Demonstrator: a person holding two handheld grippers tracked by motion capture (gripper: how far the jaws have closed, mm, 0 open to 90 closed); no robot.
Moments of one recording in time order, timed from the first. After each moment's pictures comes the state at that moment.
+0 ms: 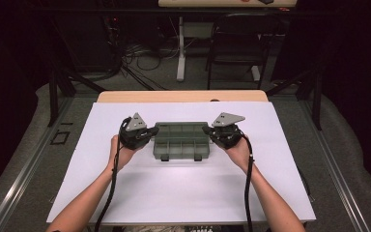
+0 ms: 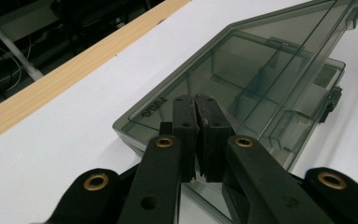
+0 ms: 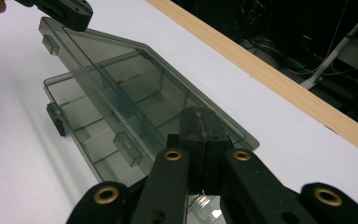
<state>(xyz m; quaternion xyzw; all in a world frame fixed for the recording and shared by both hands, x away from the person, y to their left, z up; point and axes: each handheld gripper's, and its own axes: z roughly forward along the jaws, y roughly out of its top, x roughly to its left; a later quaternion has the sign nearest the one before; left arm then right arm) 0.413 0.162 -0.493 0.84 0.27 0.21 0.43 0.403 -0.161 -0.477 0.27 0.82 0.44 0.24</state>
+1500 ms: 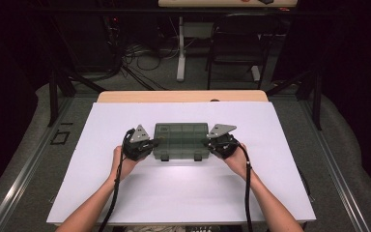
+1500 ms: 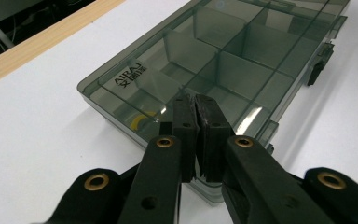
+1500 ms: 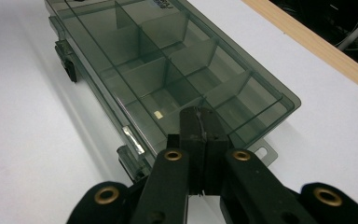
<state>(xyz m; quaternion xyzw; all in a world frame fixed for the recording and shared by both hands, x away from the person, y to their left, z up) 0.397 0.158 -0.523 0.85 0.27 0.19 0.41 0.394 -0.154 -0.509 0.26 0.86 0.39 0.21</state>
